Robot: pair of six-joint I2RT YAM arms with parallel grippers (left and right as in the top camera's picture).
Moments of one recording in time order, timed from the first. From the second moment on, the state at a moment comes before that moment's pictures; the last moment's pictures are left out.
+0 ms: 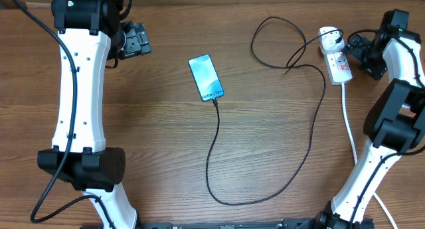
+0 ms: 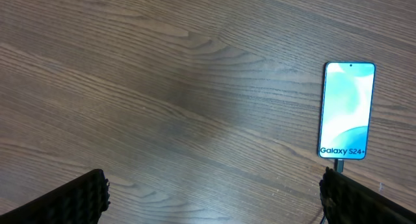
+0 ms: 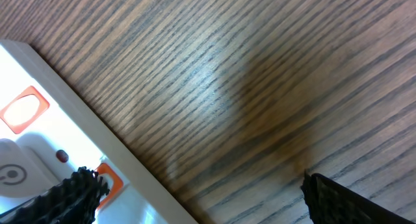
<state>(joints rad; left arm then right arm) -0.09 1.98 2.34 -1.62 -0.17 -0.42 -0.36 2.41 2.01 -0.85 -0.06 0.37</state>
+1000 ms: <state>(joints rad) -0.09 1.98 2.34 -1.62 -0.17 -0.42 -0.37 2.41 2.01 -0.86 -0.12 0.35</state>
